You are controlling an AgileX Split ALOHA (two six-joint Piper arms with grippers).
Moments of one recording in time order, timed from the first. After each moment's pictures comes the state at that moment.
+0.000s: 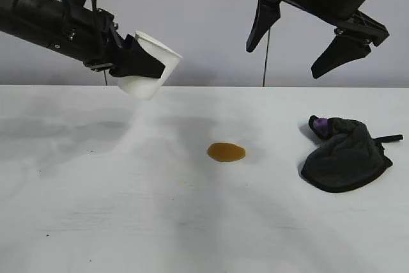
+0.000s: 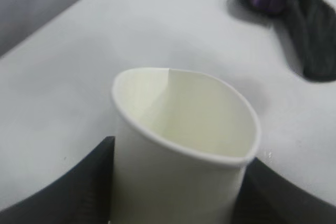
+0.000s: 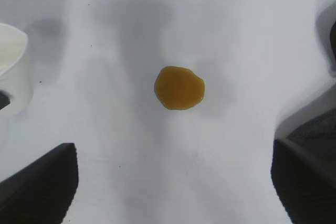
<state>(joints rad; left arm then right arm) -0.18 1.95 -1.14 -1.65 0.77 2.18 0.24 1.73 -1.37 0.32 0.79 0.08</state>
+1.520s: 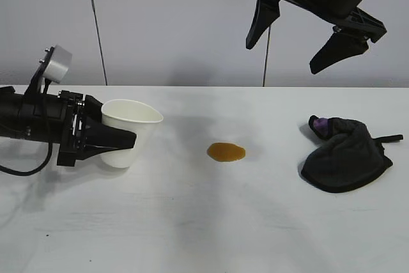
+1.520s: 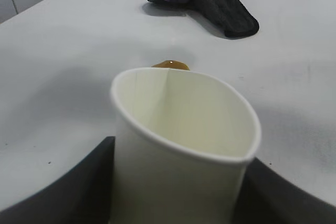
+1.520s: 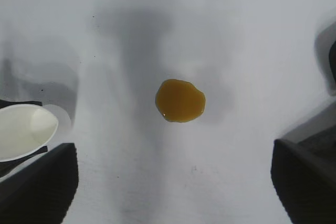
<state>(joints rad) -0.03 2.26 -1.06 -1.70 1.14 2.70 0.24 1.73 -1.37 0.32 0.76 0.05</state>
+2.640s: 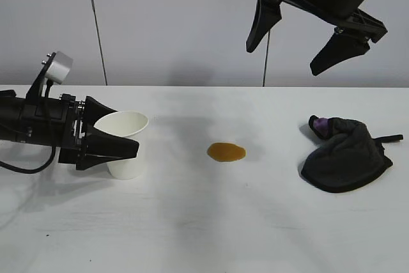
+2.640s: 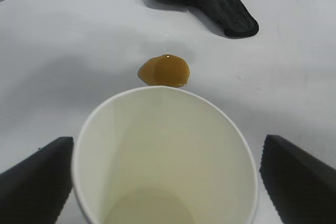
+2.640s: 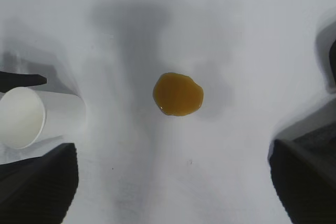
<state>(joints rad) -0.03 2.25 -1.06 -1.70 1.14 2.56 0.24 1.73 -1.37 0.32 0.79 0.02</state>
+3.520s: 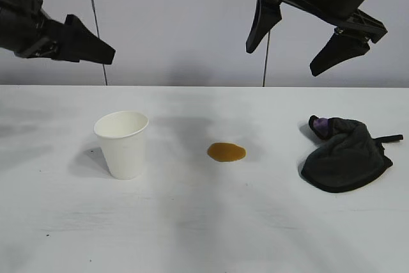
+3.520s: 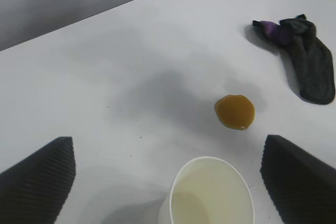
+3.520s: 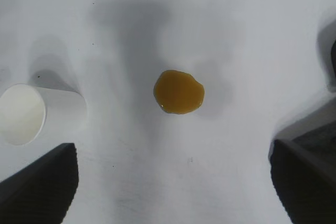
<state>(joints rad) -0.08 1.78 -1.15 -1.25 0.68 1.49 0.24 1.73 -1.37 0.32 0.79 0.01</state>
